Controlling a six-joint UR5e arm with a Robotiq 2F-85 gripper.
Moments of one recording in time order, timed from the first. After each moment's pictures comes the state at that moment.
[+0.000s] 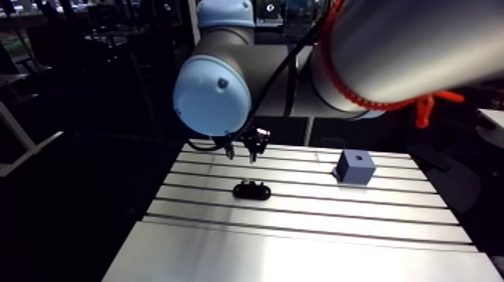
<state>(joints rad) 0.07 -1.38 2.01 -2.37 -1.60 -1.37</state>
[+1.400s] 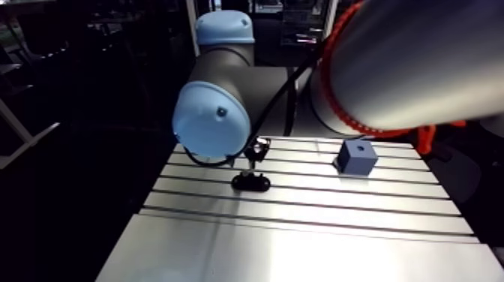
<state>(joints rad) 0.06 -1.33 2.06 -2.45 -1.60 -1.39</state>
